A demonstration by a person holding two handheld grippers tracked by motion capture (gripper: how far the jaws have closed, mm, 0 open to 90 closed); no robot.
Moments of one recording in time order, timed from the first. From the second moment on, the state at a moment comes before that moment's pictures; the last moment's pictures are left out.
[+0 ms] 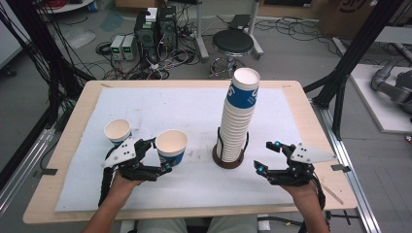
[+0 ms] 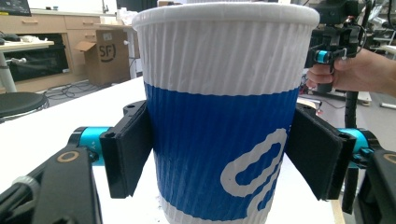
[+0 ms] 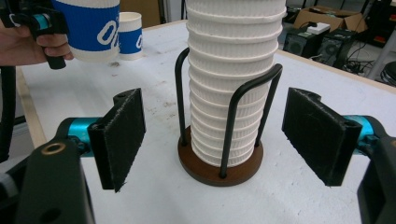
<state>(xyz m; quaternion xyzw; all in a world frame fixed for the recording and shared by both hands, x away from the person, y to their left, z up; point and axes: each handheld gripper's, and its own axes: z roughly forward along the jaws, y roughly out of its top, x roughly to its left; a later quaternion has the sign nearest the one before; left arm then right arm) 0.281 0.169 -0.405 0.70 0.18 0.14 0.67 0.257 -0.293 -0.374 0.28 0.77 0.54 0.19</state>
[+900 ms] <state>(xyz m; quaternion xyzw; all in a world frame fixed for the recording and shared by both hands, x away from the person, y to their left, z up) 0.334 0.155 -0.427 0.69 0.21 0.15 0.68 0.256 -0.292 -0.376 0.28 0.77 0.54 0.18</state>
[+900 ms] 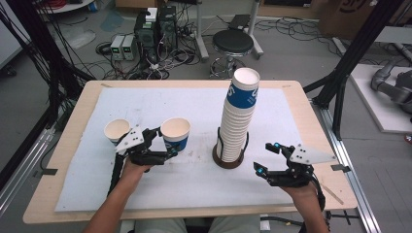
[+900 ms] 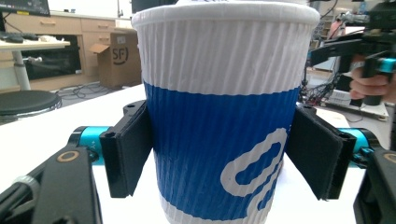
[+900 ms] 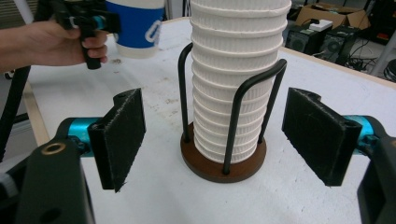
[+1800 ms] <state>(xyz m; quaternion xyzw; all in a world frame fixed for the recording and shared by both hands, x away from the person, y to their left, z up) 0.356 0.135 -0.448 0.78 0.30 0.21 0.51 0.255 -0.292 -0.376 0.28 0.77 0.54 0.18</state>
